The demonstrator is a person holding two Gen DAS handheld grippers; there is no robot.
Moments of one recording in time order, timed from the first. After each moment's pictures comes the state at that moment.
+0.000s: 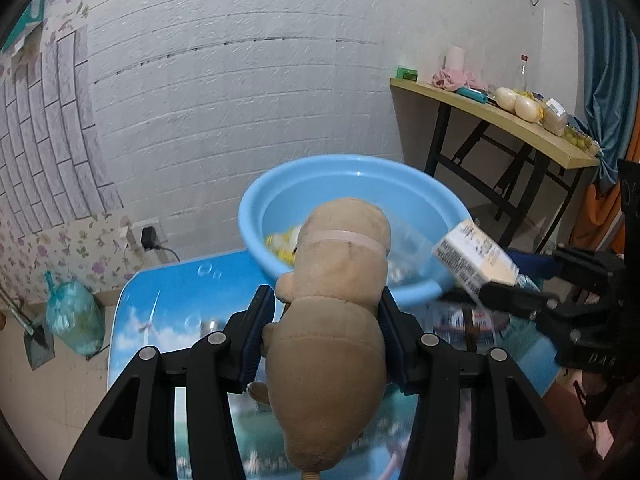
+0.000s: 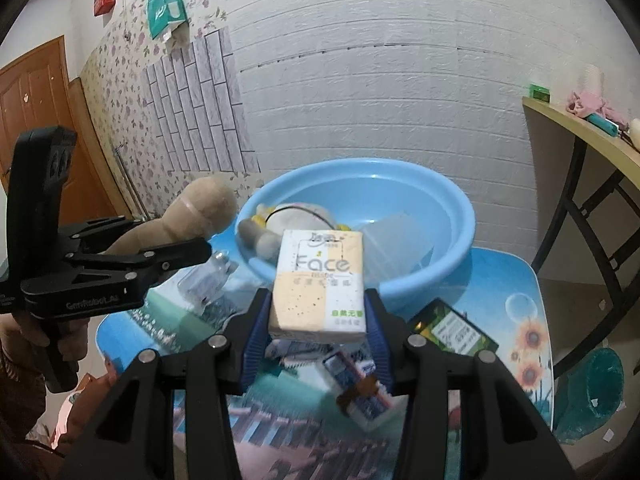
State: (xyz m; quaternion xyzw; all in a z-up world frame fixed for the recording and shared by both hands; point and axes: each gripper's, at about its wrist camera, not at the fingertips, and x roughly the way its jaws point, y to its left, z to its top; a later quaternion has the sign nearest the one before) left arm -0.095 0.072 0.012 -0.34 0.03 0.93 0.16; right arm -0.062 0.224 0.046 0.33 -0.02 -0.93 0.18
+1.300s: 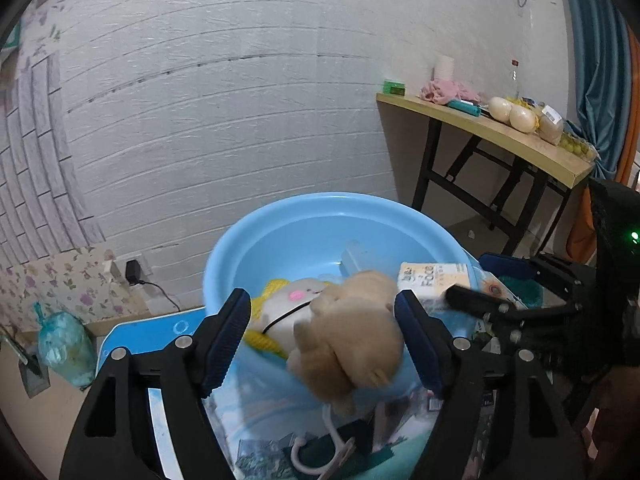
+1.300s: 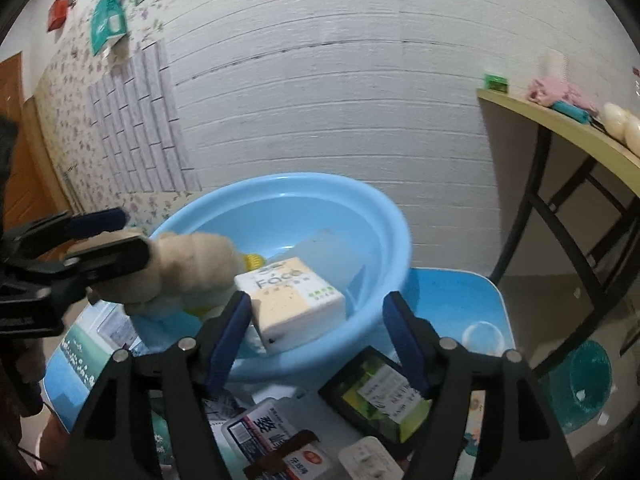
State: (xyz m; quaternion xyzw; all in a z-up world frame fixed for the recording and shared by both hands) left arm -0.135 0.099 0.024 -0.31 0.04 0.93 0.17; right arm -0.124 0.268 0.030 0.32 -0.03 -0.94 0.09
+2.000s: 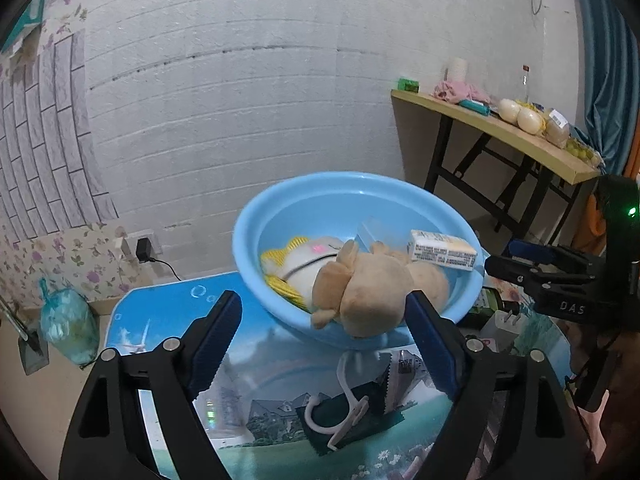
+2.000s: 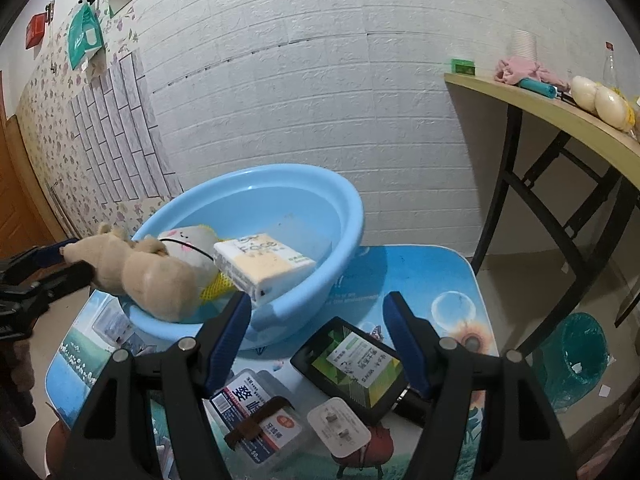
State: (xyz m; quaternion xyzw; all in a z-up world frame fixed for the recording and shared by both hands) left arm -0.113 0.079 0.009 -0.33 0.03 0.93 0.16; right arm -0.108 0.288 0.029 0.33 -0.05 -0.94 0.06
